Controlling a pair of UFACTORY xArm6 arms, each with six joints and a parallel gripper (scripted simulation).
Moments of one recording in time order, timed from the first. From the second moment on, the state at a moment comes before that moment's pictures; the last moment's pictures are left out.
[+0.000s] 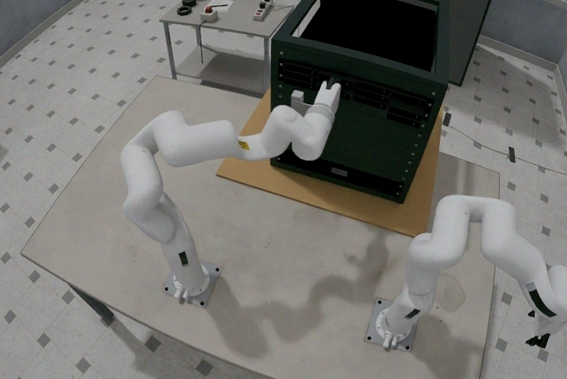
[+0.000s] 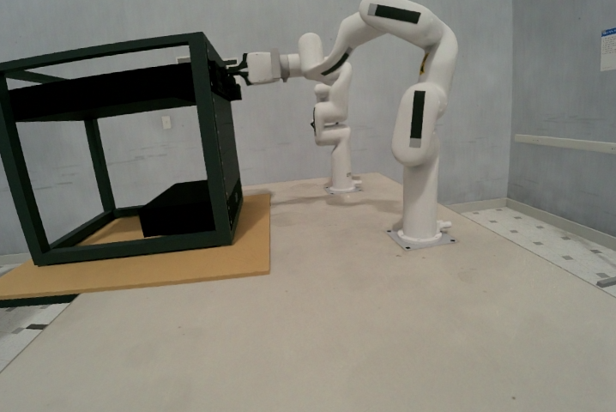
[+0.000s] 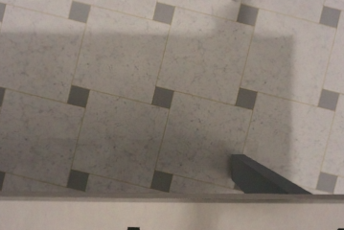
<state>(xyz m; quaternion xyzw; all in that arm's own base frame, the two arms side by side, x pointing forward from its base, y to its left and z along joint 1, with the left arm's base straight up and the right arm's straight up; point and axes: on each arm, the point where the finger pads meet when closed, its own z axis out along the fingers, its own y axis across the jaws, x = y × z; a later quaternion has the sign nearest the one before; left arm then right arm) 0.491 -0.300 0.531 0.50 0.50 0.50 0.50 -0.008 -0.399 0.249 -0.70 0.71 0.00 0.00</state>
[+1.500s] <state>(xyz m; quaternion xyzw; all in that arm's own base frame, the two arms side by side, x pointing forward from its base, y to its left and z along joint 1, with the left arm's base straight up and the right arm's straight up) 0.500 -0.300 0.531 0.50 0.50 0.50 0.50 -0.008 -0.399 0.249 -0.70 0.71 0.00 0.00</state>
